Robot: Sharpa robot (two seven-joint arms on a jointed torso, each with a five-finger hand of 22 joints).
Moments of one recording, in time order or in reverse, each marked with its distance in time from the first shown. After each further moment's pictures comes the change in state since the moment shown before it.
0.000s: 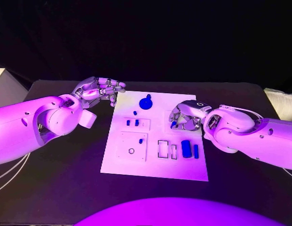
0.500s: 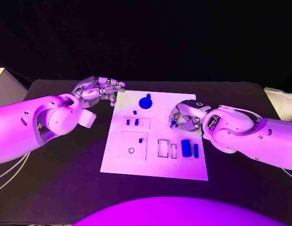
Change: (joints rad) left arm 0.000 0.000 0.000 -0.001 0.000 0.000 -0.005; left_hand 0.000 0.000 -0.004 0.004 0.000 0.000 0.000 0.000 0.000 -0.001 0.001 0.000 0.000 -0.001 0.001 0.000 0.001 0.000 -0.001 0.001 0.000 0.000; right arm -0.006 0.003 0.001 0.003 -0.007 -0.015 -0.003; right_hand -0.003 -0.019 0.187 -0.022 -0.012 0.066 -0.023 0.037 0.013 0.101 -0.001 -0.089 0.000 0.000 -0.016 0.027 0.035 -0.015 0.010 -0.014 0.068 0.050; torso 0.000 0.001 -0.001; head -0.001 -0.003
